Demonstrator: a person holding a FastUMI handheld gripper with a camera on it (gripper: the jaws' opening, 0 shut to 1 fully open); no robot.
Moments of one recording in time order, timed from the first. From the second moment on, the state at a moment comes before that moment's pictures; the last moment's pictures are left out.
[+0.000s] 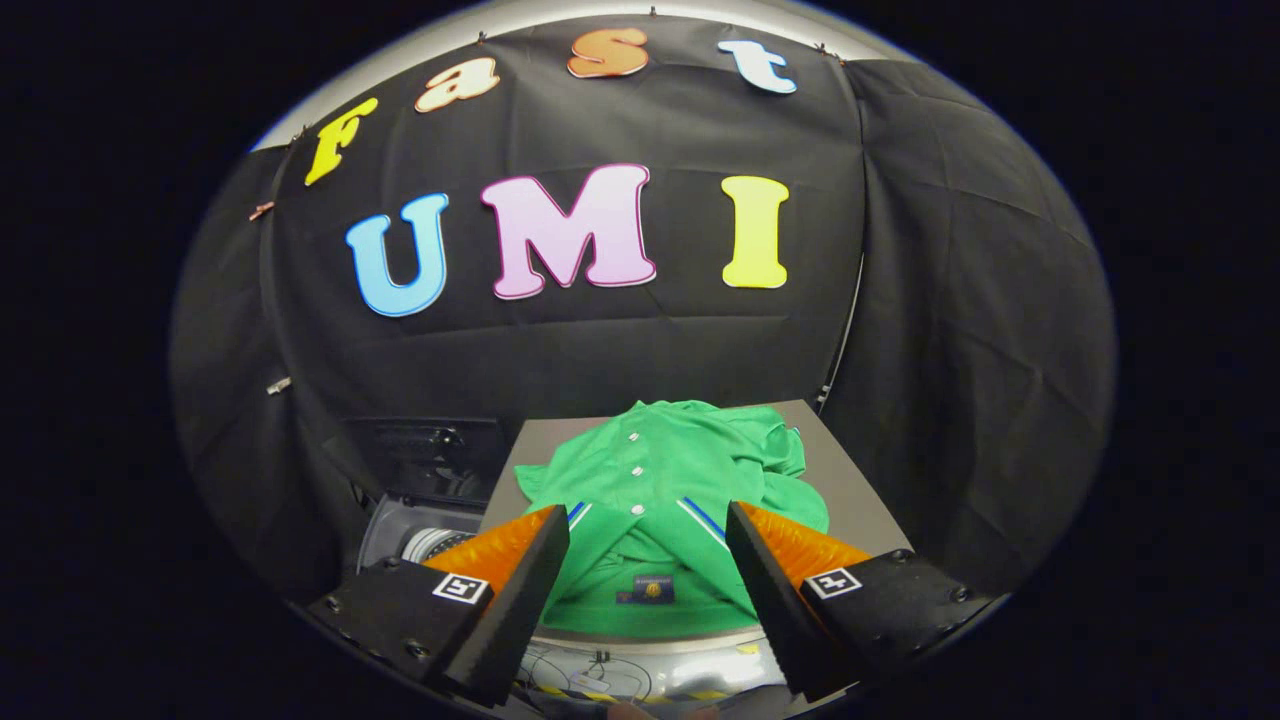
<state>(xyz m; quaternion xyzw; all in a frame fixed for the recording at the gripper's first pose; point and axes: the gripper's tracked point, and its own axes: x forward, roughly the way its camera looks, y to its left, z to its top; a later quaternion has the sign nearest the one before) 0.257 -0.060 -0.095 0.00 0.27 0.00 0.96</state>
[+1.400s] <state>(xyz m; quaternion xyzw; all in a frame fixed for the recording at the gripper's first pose) 0.352 -0.048 -0.159 0.04 0.40 -0.01 0.92</state>
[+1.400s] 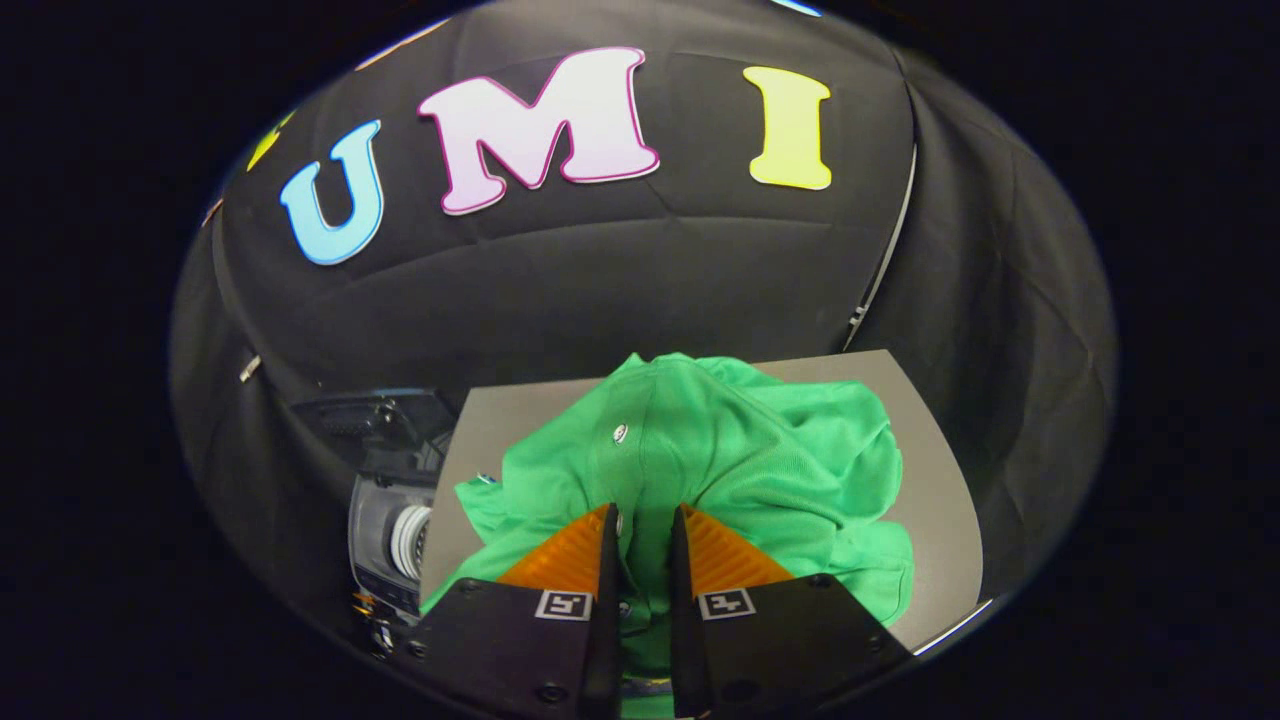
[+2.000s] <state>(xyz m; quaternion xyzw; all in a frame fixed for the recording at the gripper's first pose) 0.340 -0.023 -0.051 0.07 0.33 -0.01 0.94</state>
